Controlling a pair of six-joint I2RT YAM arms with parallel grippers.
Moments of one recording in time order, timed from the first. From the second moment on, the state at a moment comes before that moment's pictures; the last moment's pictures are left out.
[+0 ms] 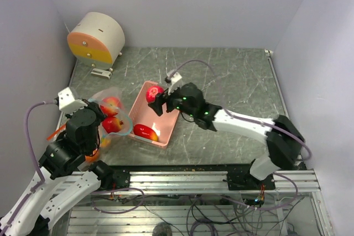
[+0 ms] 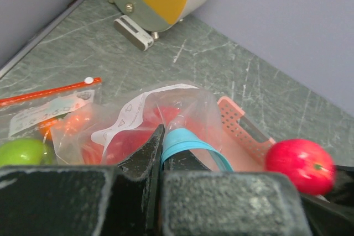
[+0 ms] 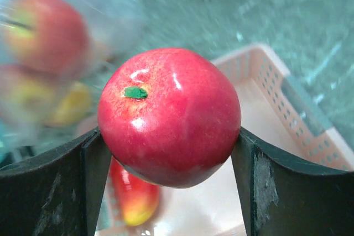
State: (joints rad) left arm -0.65 0.49 0.91 -0.72 -0.91 -0.67; right arm 0.93 1.64 1.04 0.31 0.03 0.19
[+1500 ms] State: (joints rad) left arm -0.65 0.73 0.92 -0.44 -0.51 -0.75; right arm 1.05 1.68 1.25 0.26 -0.05 0.21
